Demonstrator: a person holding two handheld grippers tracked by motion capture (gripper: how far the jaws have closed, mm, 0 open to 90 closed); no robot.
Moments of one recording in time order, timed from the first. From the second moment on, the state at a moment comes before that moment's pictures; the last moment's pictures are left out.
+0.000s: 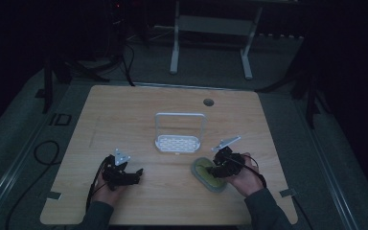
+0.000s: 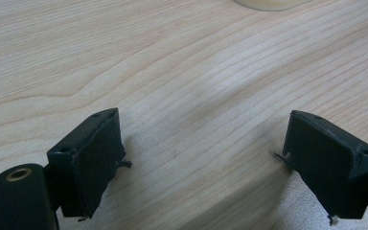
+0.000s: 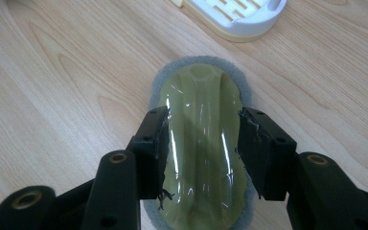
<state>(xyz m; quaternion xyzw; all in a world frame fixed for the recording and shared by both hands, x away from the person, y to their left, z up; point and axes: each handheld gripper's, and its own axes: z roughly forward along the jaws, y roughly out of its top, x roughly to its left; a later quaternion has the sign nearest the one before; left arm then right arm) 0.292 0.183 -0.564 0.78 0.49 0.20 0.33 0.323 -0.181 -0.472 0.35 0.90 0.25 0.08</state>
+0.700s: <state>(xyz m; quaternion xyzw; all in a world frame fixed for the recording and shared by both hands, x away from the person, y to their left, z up) 0.292 0.183 -0.563 0.78 0.49 0.20 0.33 0.330 -0.176 -0.472 0.35 0.91 0.21 0.06</state>
